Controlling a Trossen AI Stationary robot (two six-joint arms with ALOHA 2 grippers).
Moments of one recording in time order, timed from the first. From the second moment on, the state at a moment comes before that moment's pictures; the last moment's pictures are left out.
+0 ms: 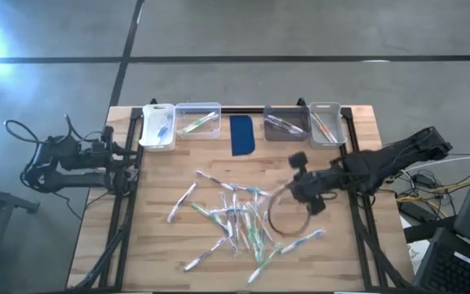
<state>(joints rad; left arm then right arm) 0.00 0.06 0.74 -0.94 -0.17 0.10 0.31 1.22 1.13 -0.88 0.31 -0.21</state>
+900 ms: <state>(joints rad) 0.00 0.06 0.74 -0.94 -0.17 0.10 -0.53 1.18 1.14 -1.19 0.40 0.38</state>
